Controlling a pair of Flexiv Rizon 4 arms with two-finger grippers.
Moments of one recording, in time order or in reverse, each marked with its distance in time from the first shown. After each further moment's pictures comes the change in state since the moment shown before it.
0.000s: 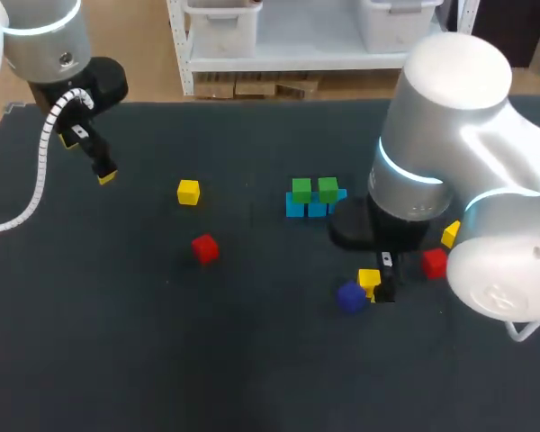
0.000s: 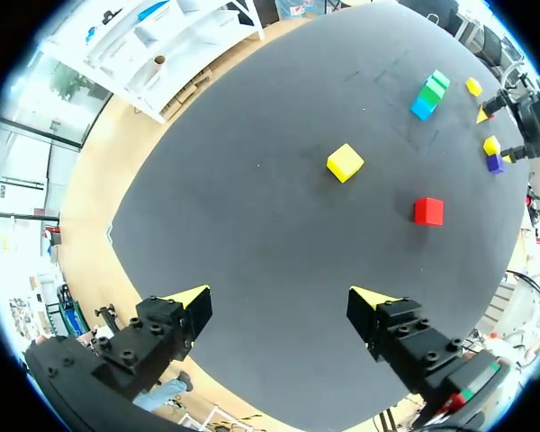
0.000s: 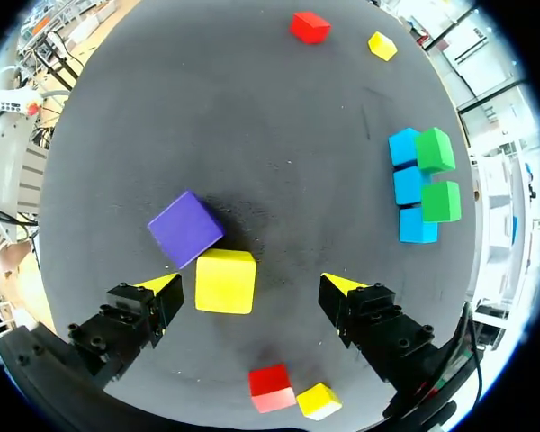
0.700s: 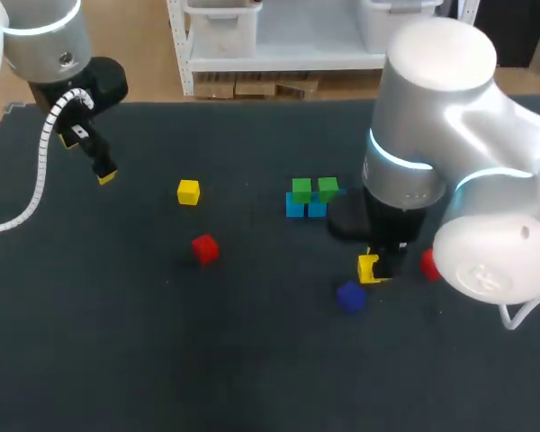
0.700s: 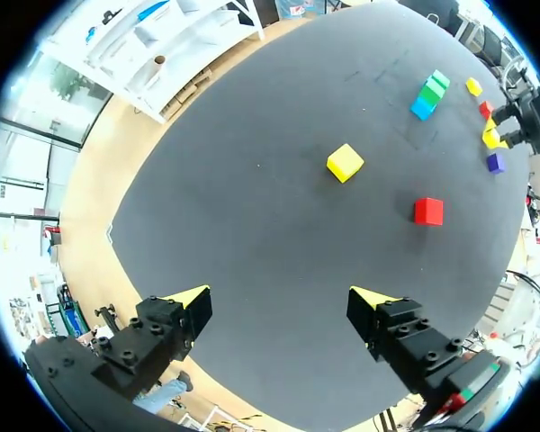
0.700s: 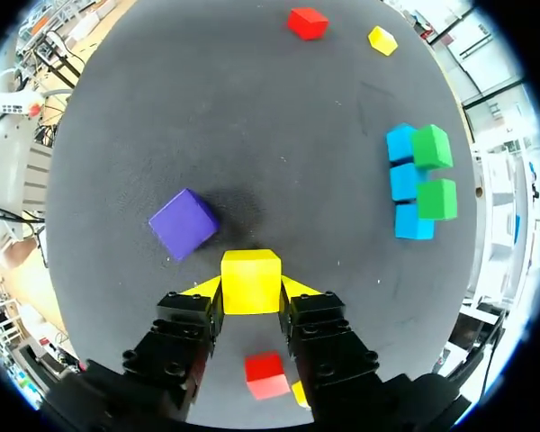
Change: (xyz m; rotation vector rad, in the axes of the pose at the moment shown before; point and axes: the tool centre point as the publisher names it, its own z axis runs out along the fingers) left arm 0.000 0.000 0.000 0.000 0.000 0.000; right arm 0.002 -0.005 -0.017 -0.022 0.048 0.010
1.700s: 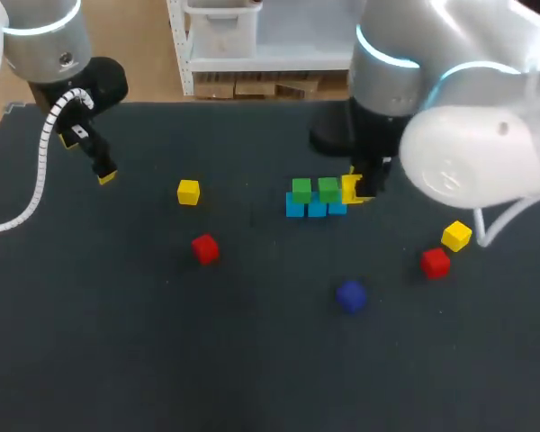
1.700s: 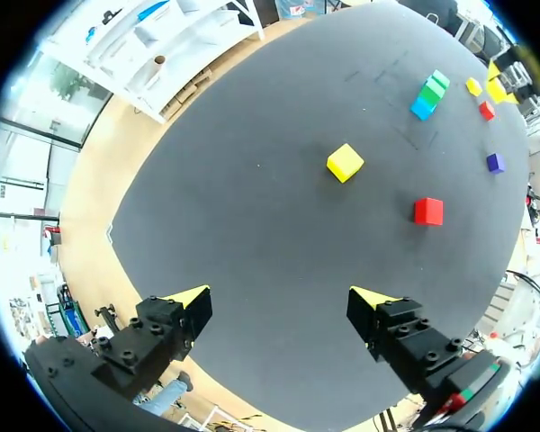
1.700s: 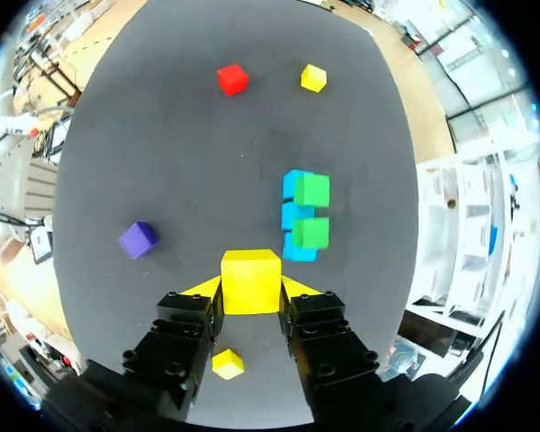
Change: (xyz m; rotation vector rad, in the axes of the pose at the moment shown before) left arm 0.000 0.000 0.000 0.000 0.000 0.000; right arm -0.032 -0.083 -0.081 0.089 -0.021 -0.041
